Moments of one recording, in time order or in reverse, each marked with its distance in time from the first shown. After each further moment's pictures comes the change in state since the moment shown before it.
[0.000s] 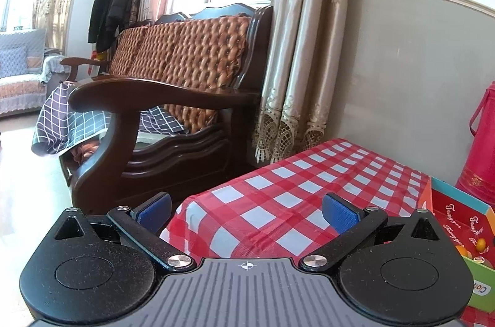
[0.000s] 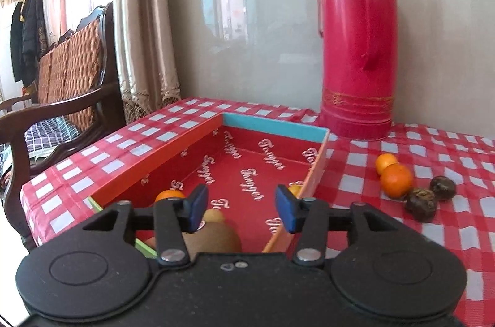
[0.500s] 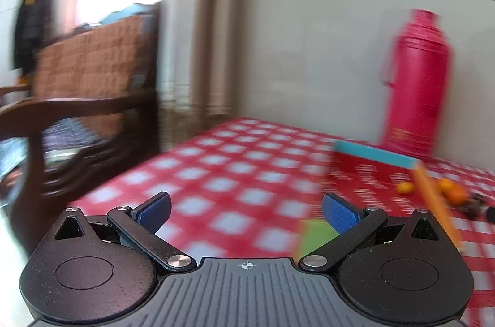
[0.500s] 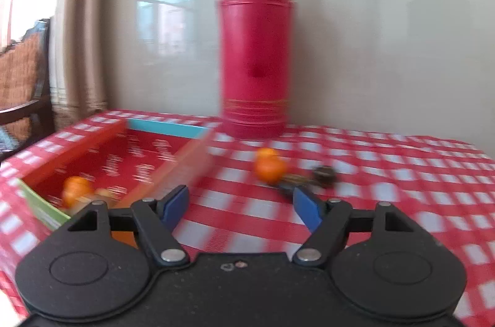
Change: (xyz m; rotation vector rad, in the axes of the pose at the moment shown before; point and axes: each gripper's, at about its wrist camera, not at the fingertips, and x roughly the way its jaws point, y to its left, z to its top) left arm -0.016 -0.130 -0.012 0.212 0.041 -0.283; right arm -0.056 -0.069 -0.034 0.029 -0.071 -0.294
